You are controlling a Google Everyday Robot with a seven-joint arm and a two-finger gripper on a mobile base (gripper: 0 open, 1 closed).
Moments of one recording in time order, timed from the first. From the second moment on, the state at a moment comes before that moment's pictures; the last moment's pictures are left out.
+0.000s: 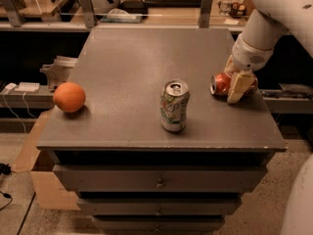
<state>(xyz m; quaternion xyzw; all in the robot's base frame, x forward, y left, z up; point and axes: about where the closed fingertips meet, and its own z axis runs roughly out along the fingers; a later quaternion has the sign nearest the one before) 0.615 -0.231 0.839 -0.69 0.72 0.02 0.09</state>
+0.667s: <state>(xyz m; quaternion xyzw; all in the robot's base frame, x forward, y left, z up) 0.618 -0.229 0.863 -0.70 0.71 0.00 0.11</state>
